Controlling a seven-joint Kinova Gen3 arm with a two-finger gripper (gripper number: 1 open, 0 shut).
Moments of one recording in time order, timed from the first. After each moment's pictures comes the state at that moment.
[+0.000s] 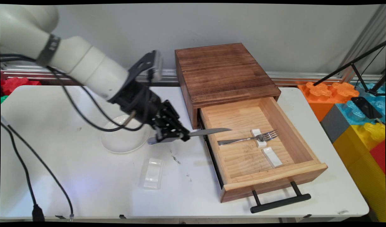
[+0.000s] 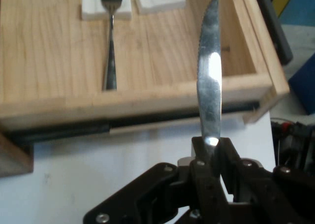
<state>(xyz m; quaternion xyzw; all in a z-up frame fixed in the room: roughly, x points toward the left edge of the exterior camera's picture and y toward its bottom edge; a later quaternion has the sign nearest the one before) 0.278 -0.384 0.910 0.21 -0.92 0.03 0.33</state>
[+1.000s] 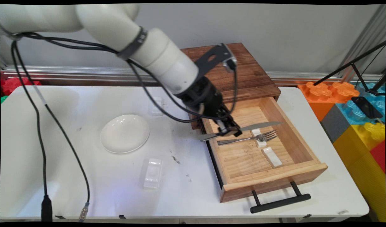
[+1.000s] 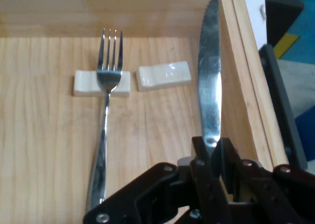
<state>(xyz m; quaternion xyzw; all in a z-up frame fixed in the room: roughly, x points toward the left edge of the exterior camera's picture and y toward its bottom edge) 0.153 -0.438 0.919 0.24 -0.91 0.02 0.33</state>
